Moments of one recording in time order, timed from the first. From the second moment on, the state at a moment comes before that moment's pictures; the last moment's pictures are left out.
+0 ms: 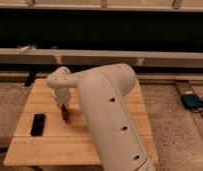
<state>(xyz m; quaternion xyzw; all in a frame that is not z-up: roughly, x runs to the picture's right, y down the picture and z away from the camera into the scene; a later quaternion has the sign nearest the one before) -0.230 0.110 0.895 -0.28 0.19 0.67 0.66</state>
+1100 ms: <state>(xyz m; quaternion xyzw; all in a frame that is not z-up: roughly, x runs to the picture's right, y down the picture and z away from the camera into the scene) -0.256 0.110 0.895 -0.26 0.12 0.66 0.70</state>
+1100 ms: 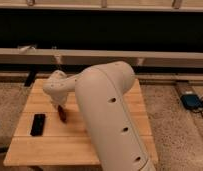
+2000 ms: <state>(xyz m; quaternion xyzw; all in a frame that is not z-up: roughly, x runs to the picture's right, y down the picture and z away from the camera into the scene) -0.292 0.096 0.906 -0.26 0.09 0.63 0.72</state>
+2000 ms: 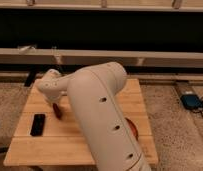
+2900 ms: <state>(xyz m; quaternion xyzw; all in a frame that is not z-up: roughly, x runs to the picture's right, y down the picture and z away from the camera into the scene) -0.335 0.076 0.914 -0.27 0.06 0.61 0.74</state>
